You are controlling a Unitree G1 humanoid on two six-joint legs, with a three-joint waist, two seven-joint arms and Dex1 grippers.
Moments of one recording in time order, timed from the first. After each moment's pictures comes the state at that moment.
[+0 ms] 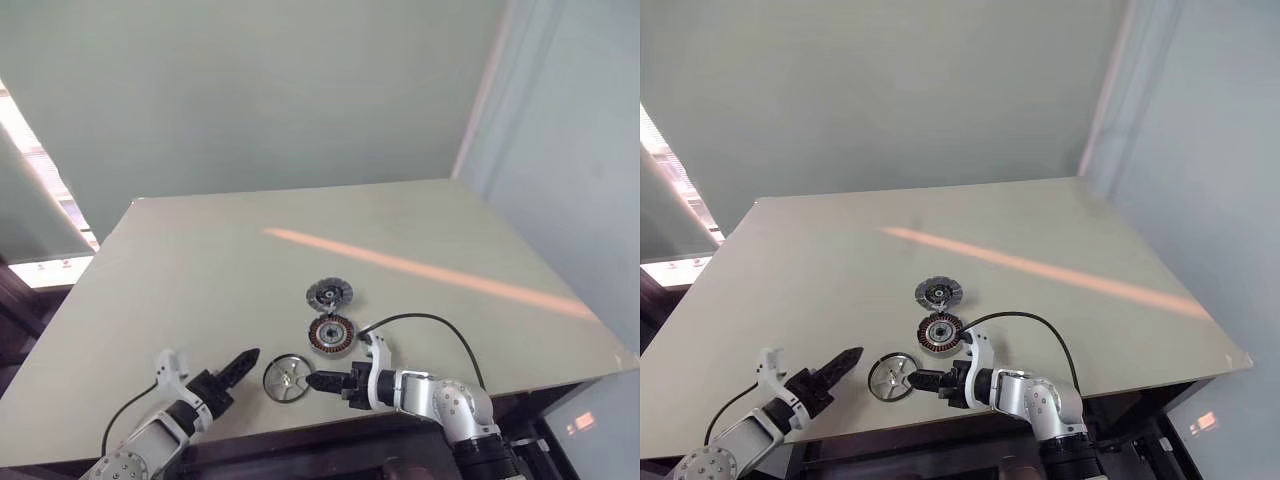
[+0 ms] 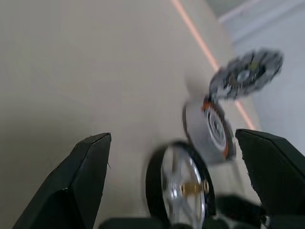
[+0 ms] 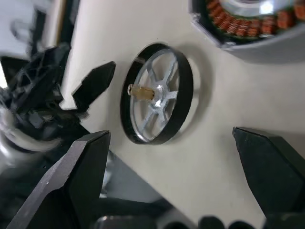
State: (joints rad) left arm 0.21 0.31 0.42 -0.09 -1.00 0.86 -0.41; right arm -0.15 -0.01 0.19 -0.02 0.62 1.01 0.36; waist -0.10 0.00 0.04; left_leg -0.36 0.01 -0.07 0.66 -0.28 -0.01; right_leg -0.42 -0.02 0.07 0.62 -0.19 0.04
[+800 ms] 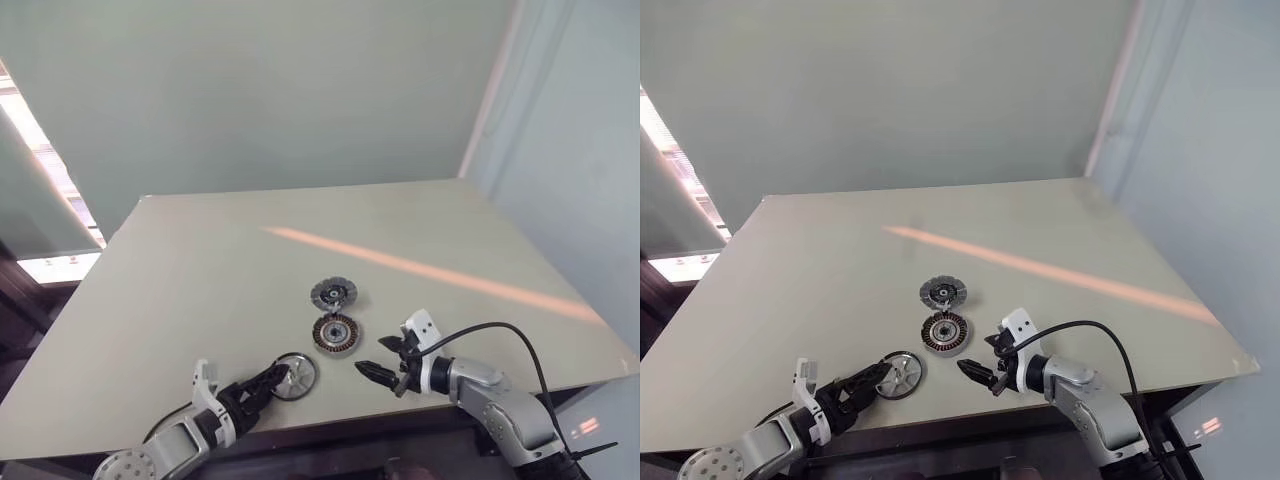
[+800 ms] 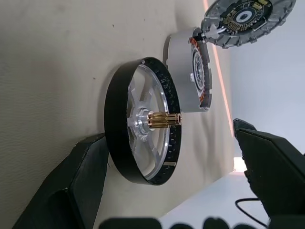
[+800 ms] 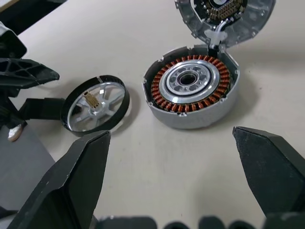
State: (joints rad) left arm 0.18 0.23 0.44 -0.07 -1.23 1.17 -0.20; right arm -0.05 -0.33 0.23 -0.19 0.39 0.54 0.61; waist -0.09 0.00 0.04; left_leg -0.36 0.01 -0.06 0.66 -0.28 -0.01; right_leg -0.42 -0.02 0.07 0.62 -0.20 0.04
